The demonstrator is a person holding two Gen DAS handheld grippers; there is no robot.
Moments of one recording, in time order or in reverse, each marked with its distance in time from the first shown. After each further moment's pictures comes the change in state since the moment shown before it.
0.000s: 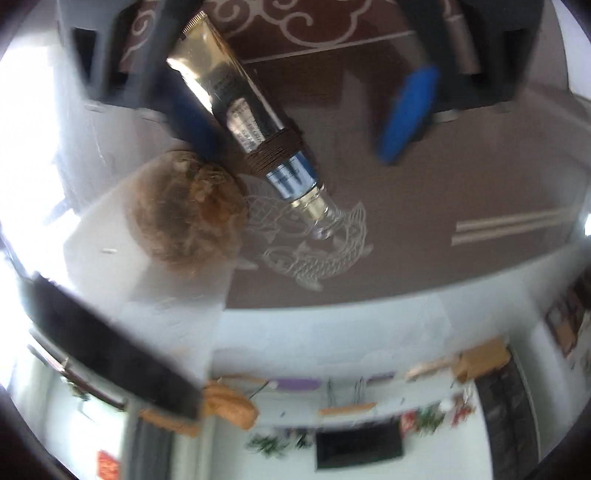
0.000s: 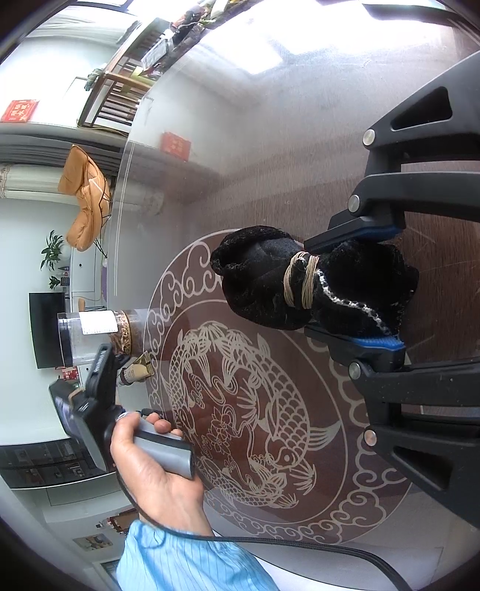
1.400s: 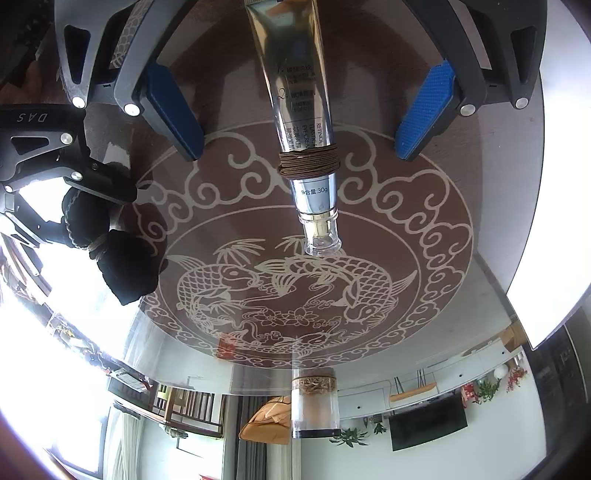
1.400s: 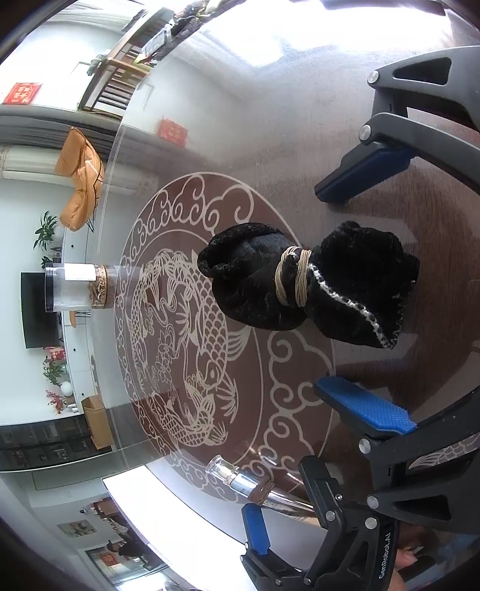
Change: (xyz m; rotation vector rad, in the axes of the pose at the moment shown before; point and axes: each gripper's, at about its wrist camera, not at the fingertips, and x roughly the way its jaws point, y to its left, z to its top) left arm -0.224 0.026 -0.324 0.232 0.003 -0.157; right arm -0.029 0.054 -0.047 -0.044 0.038 0.039
